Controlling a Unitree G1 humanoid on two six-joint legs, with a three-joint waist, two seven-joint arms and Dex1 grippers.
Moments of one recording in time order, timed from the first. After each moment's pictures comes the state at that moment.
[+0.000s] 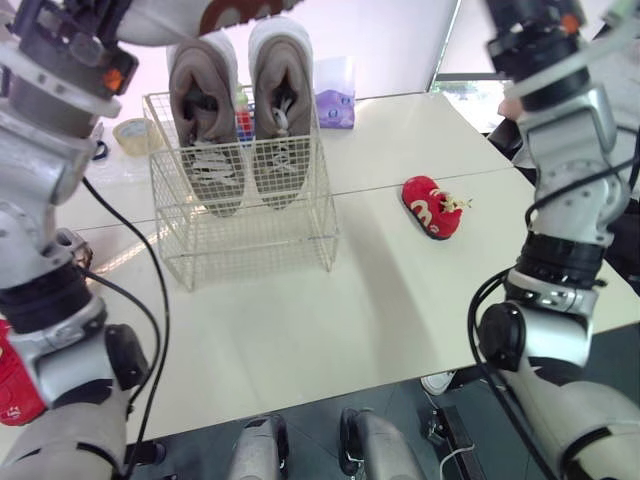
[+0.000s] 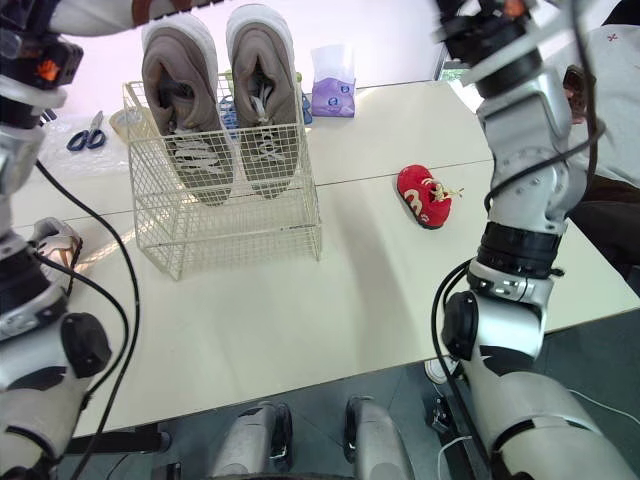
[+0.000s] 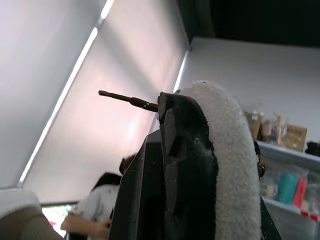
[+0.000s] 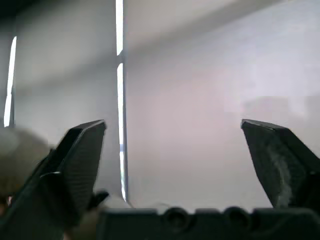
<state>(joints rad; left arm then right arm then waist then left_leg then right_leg) -0.92 0.54 0.49 -0.17 -1.48 0.68 -0.22 -1.03 -0.31 -0.46 0.06 0.91 0.46 0.42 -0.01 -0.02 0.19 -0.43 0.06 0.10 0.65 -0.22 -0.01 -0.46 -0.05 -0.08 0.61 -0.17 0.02</state>
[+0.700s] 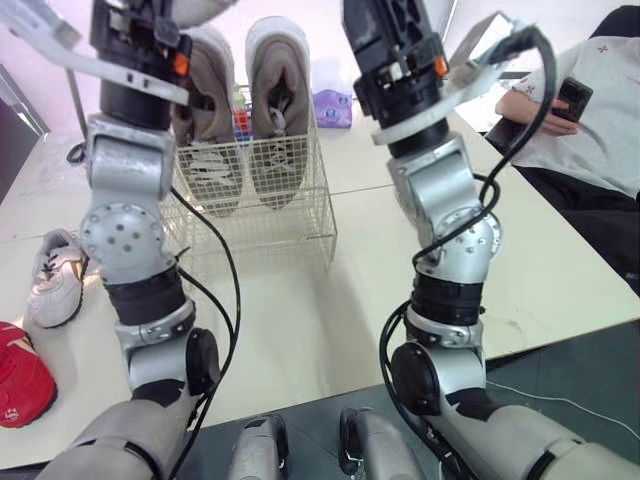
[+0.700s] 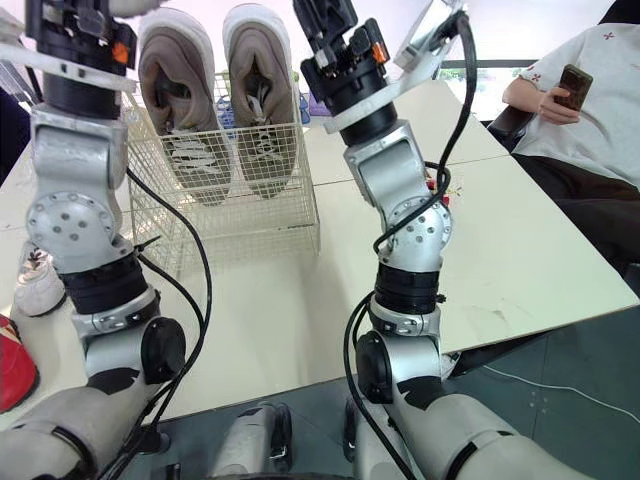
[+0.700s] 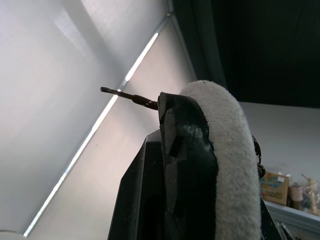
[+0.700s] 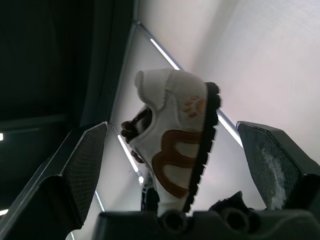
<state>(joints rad) -0.94 0.21 0.37 -0.20 -1.19 0.37 -0.20 -1.01 0.14 -0.26 -0.09 1.22 0.52 0.27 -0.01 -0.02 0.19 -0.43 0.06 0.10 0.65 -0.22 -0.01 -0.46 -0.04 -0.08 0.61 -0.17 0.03</state>
